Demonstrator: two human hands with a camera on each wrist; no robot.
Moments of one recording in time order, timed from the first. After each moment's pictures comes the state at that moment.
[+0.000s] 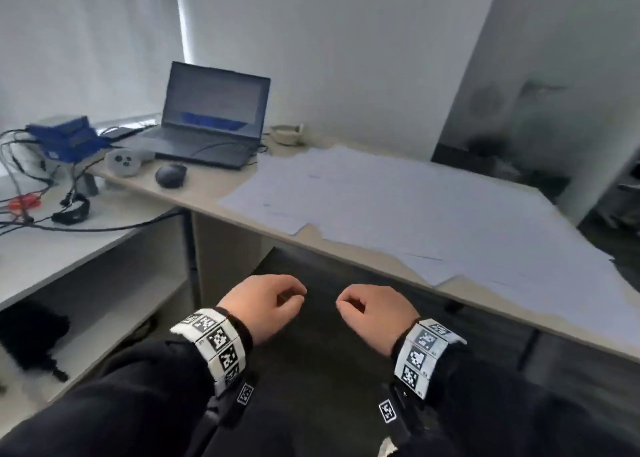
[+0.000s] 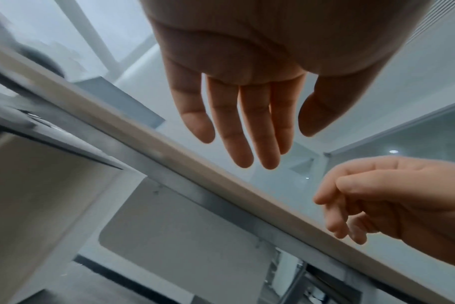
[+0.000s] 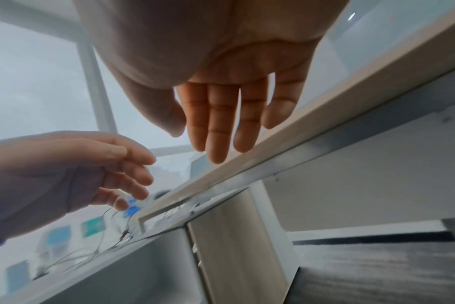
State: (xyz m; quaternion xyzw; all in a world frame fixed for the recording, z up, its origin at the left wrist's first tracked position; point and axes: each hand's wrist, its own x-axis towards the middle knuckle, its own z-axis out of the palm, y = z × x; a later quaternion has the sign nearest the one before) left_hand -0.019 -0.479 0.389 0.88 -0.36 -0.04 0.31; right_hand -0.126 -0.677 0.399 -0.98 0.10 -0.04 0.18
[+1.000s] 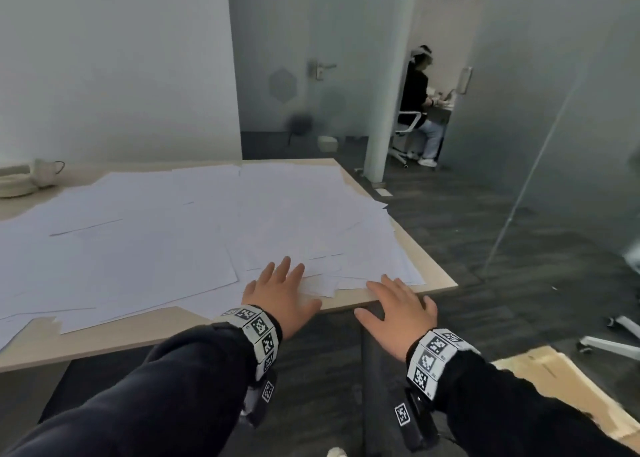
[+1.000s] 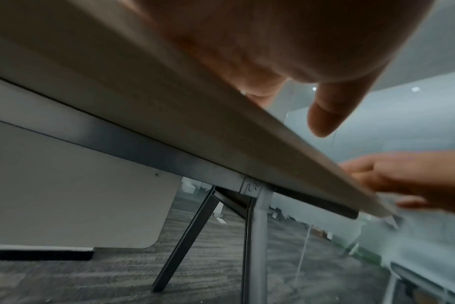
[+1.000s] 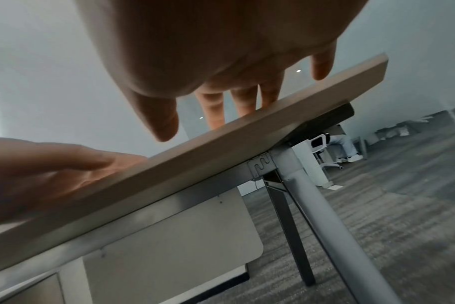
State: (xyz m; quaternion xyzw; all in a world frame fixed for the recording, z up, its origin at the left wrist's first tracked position) left_hand -0.117 -0.819 0.392 0.82 -0.56 -0.08 0.11; right_hand -0.331 -0.908 0.382 -0.86 0.49 -0.06 0.11
